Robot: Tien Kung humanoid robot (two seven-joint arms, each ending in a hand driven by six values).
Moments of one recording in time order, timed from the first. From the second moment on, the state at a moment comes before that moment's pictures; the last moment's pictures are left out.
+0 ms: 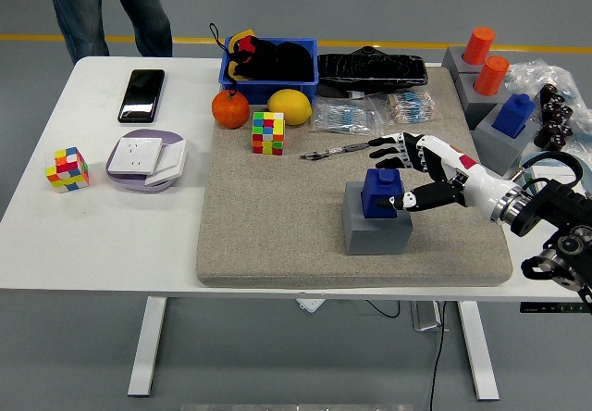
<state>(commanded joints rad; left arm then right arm) -0.07 0.33 -0.41 -0.29 0.34 -0.05 0.06 0.39 -0.34 1.03 1.31 -1.18 0.21 0.03</state>
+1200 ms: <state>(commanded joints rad) -0.07 0.32 -0.41 -0.29 0.34 -0.05 0.06 0.36 -0.31 1.02 1.28 -1.13 0.17 0.07</state>
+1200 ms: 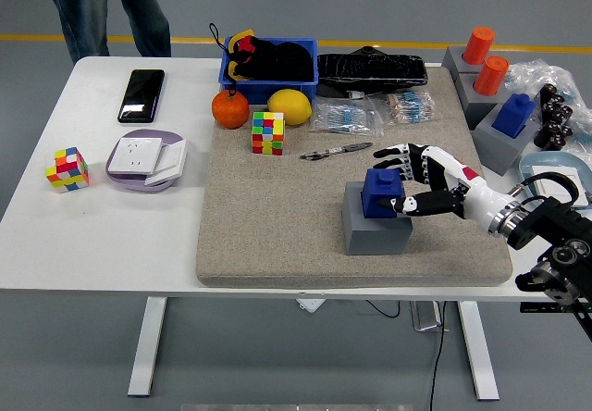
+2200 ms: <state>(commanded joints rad) -0.07 0.32 -0.41 -0.29 0.34 -0.06 0.06 0.35 -0.31 1.01 1.27 -1.09 0.14 0.11</state>
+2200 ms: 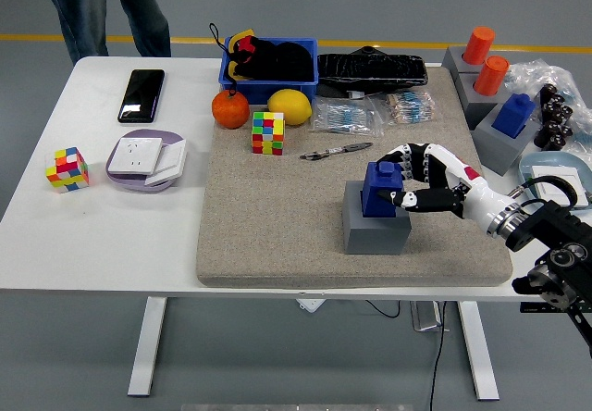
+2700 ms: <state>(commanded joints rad) -0.07 0.33 -0.40 -0.29 0.34 -0.06 0.06 0.35 -0.35 1.07 1.37 -1.11 0.14 0.10</state>
